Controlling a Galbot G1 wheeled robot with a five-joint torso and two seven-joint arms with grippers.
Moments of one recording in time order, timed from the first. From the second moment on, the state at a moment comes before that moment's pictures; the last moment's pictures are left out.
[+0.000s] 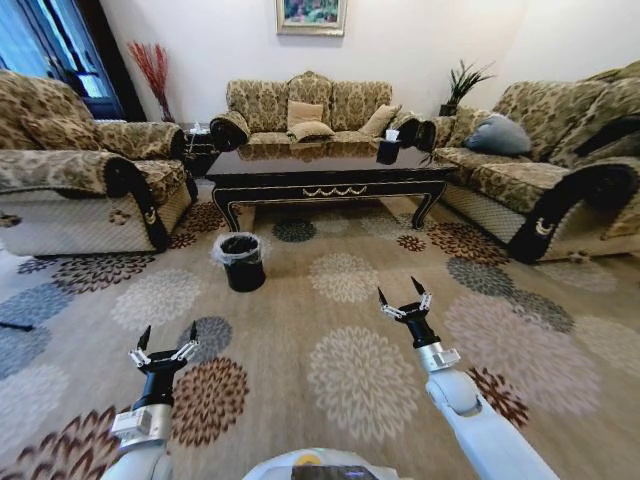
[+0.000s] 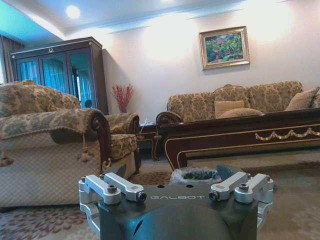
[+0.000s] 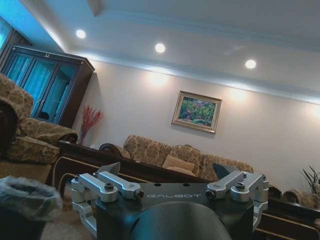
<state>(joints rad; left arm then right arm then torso) 1.81 -1.46 -0.78 -2.21 -0.14 -0.17 -0.09 -1.34 1.02 0.43 1.77 0.22 0.49 0.05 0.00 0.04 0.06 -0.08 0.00</state>
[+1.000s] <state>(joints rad) 1.81 -1.46 -0.78 -2.21 -0.14 -0.17 -0.09 -1.34 1.02 0.43 1.77 0.22 0.49 0.05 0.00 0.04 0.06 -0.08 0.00</state>
